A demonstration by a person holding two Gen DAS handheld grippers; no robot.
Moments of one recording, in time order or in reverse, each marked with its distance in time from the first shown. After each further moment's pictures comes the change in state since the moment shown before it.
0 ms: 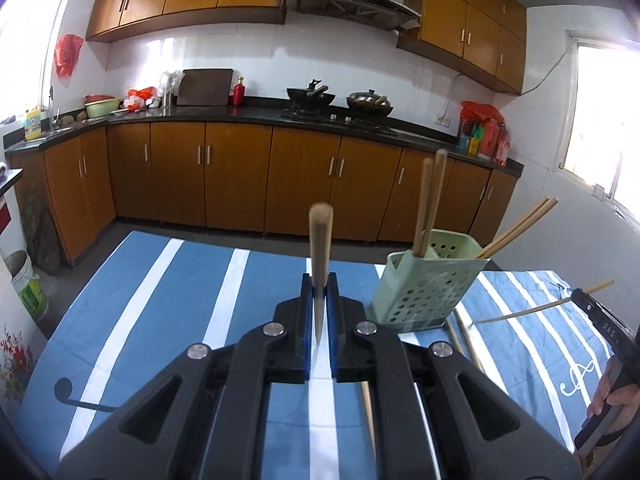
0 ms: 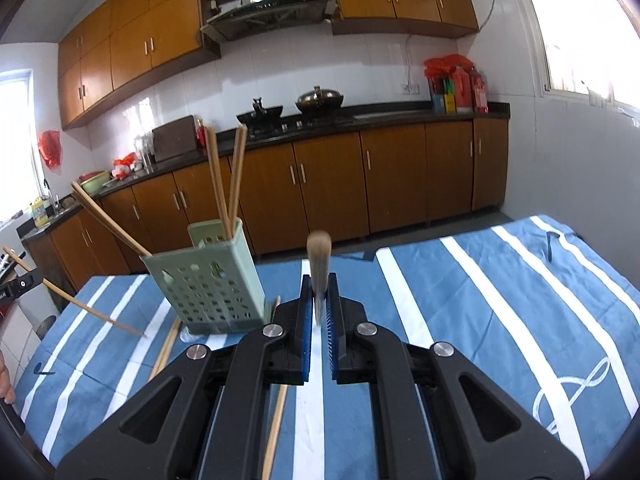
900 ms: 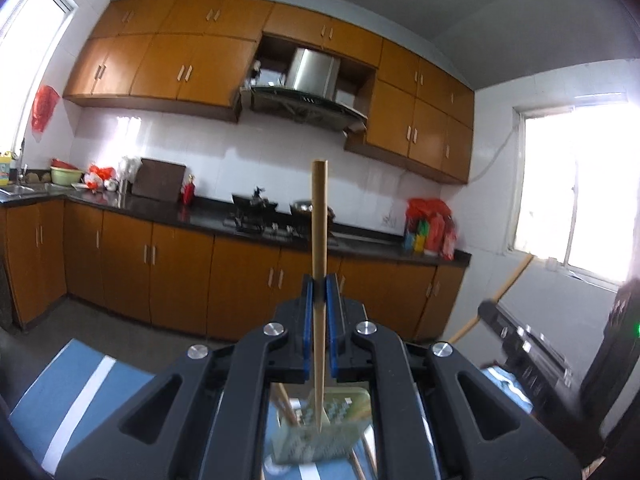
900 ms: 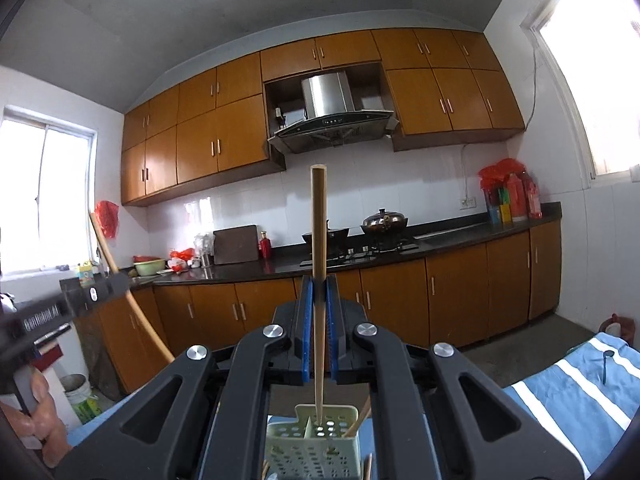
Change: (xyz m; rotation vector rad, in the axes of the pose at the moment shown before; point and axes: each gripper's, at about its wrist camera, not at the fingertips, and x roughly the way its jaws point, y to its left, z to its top) left arm -0.036 -0.099 0.104 -0.011 -0.386 -0.163; right arm -0.017 0.076 0.094 -0.046 -0.408 0.195
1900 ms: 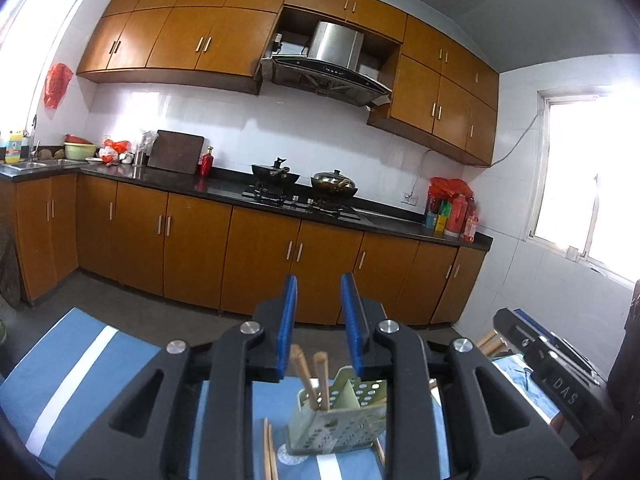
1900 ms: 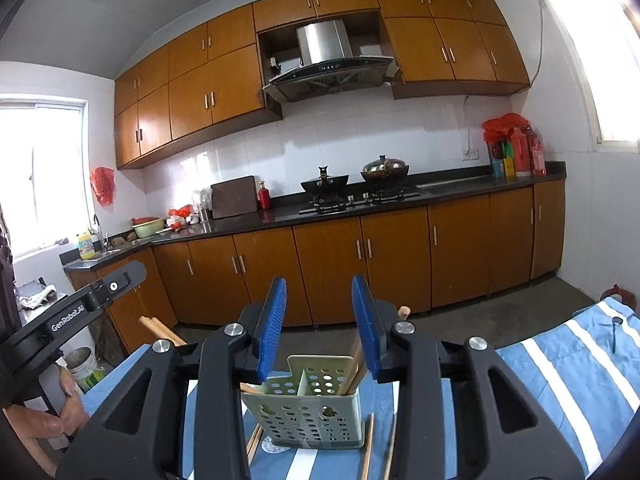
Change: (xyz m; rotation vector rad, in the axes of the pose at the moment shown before) left arm 0.031 0.036 -0.044 -0.041 0.097 0.063; right arm 0.014 0.000 -0.025 0.024 0.180 0.009
